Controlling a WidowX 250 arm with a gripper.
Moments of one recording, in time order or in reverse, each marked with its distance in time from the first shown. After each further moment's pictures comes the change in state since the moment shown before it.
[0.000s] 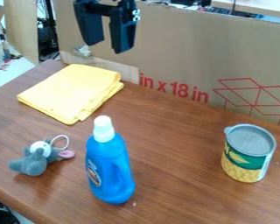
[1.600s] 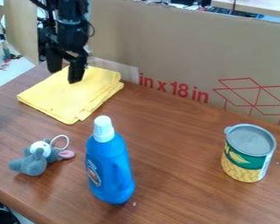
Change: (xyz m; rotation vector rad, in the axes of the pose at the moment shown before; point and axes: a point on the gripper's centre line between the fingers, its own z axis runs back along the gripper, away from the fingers) arm 0.029 0.197 -0.109 0.238 0.164 0.152
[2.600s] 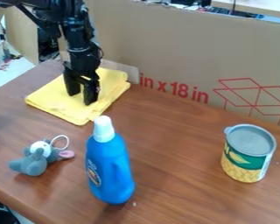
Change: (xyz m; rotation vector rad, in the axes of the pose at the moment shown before) arm 0.030 -0.035 -0.047 -0.156 -0.116 -0.125
